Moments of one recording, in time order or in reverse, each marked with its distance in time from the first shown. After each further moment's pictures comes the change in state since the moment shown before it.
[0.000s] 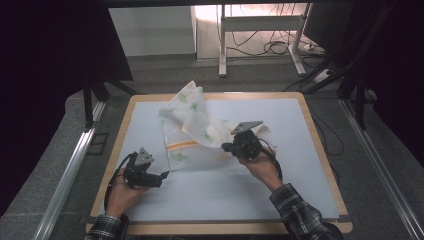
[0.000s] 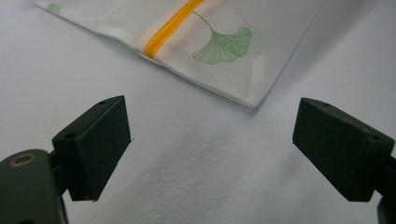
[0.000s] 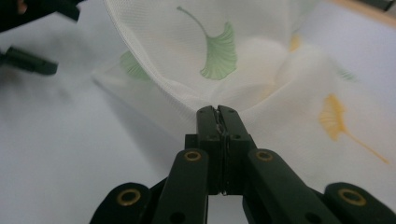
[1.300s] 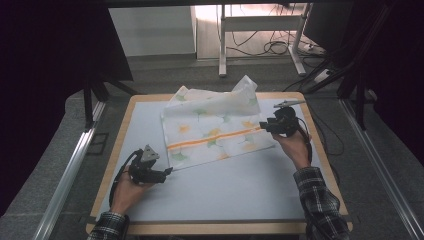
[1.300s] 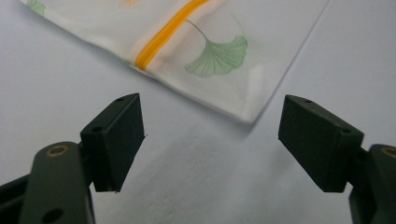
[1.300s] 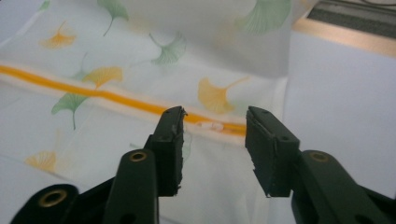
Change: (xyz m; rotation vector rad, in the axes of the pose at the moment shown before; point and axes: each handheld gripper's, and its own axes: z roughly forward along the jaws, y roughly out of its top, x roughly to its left) left arm -0.001 0.015 0.011 0.012 -0.008 -0.009; right arm -0.122 -0.025 -0.044 -0.008 -0.252 0.242
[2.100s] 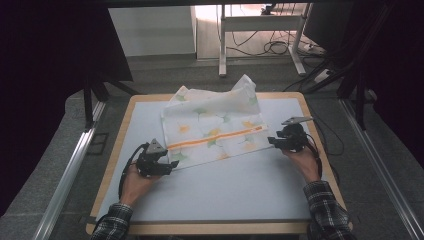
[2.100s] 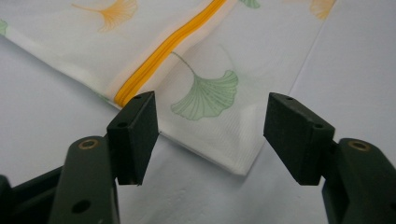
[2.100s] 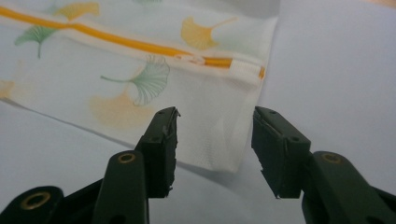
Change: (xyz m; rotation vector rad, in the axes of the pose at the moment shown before) left arm 0.005 0.012 0.022 -0.016 -0.069 -0.005; right arm -0.015 -0.053 -0.002 0.038 -0.026 -0.065
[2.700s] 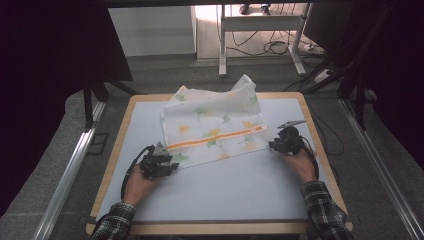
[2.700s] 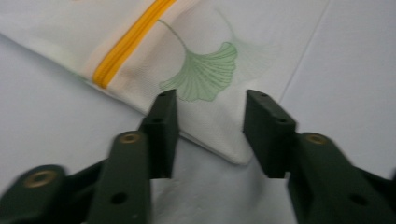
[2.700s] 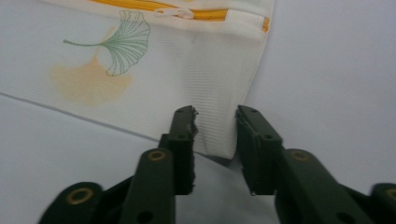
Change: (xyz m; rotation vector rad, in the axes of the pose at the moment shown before) left arm -0.005 -0.002 0.014 0.081 -0.018 0.027; right arm 0.000 -0.012 0.022 0.111 -0.034 0.043
